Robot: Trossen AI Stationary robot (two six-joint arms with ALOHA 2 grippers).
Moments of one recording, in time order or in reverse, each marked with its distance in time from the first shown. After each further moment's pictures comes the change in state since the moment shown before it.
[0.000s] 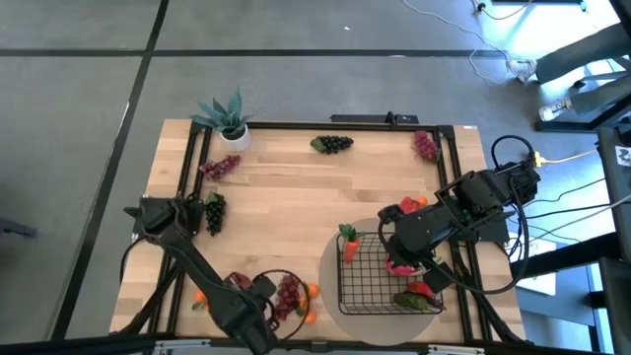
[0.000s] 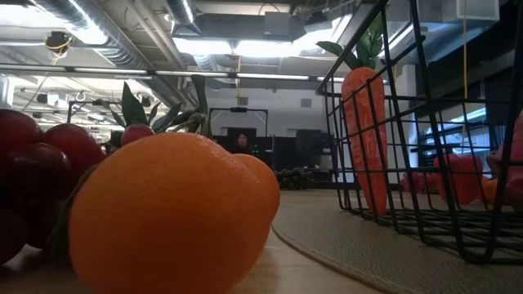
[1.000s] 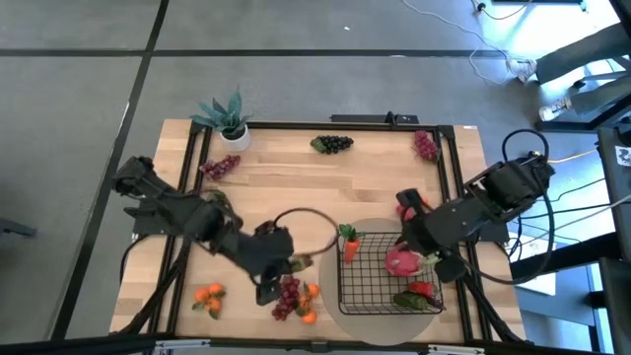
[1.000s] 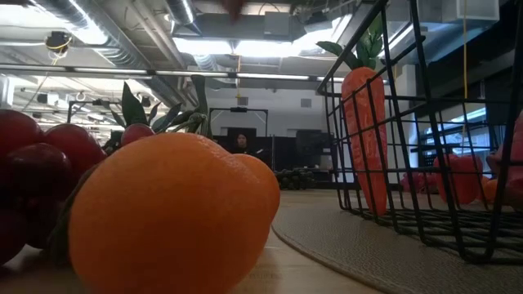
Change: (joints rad) left arm 0.263 -0.428 0.001 0.356 -0.015 0.857; right arm 0.049 -0.088 0.000 -0.020 0.225 0.067
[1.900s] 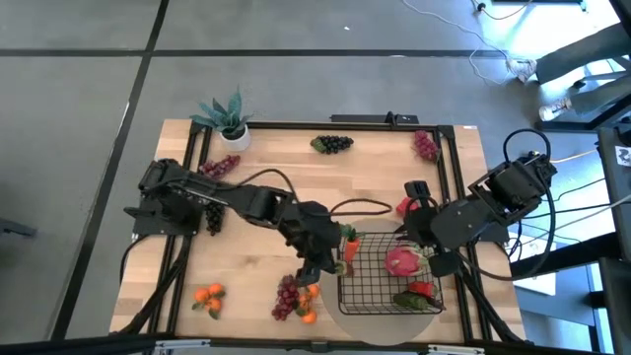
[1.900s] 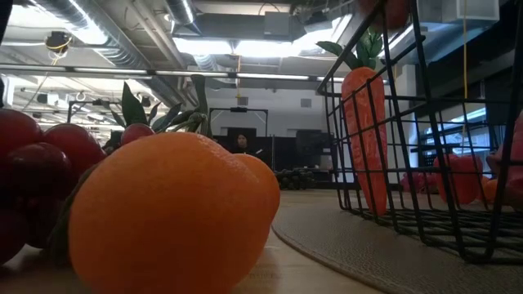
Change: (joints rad) left arm 0.274 0.194 -0.001 0.345 0.488 0.291; right arm 0.026 -0.012 -0.003 -0.032 0.154 0.132
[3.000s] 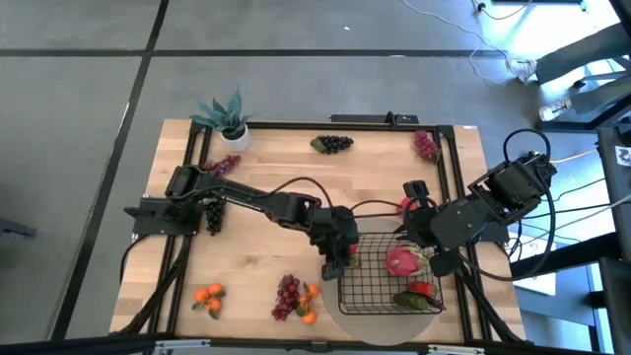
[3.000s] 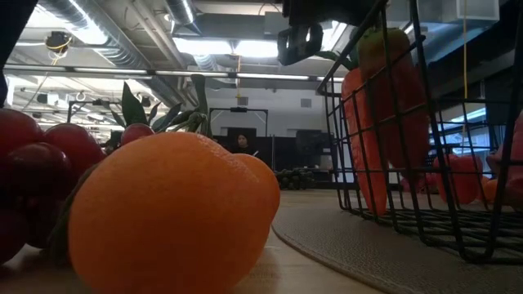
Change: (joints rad) left arm 0.071 0.205 0.000 0.077 -0.009 -0.019; right arm 0.000 0.000 0.000 0.000 -0.002 -0.042
